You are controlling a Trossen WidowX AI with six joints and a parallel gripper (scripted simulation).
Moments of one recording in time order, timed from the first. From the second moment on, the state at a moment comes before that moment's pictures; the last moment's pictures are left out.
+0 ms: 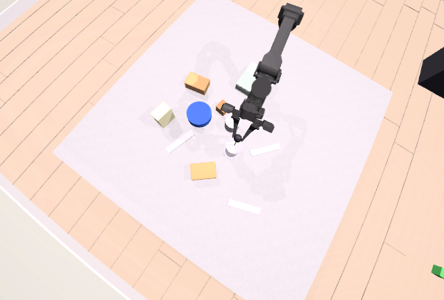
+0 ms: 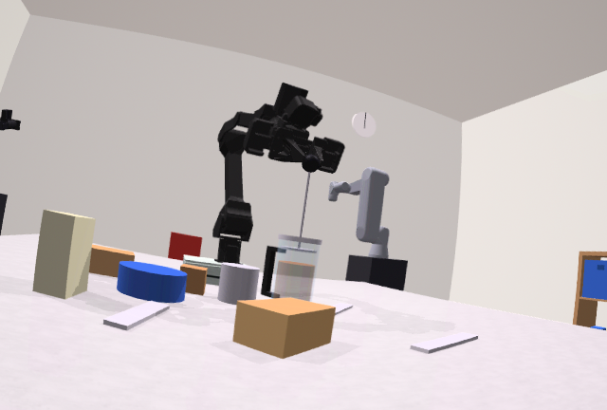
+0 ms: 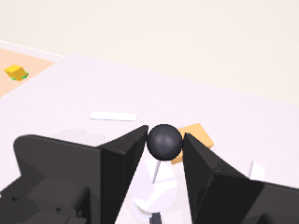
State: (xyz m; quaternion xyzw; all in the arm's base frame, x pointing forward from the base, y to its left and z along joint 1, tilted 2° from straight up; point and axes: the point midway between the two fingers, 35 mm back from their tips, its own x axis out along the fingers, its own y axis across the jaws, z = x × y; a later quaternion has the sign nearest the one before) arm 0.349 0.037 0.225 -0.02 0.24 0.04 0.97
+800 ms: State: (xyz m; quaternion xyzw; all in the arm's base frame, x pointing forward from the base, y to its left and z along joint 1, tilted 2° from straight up) arm 0.359 0.037 0.200 -0.02 0.22 0.04 0.97
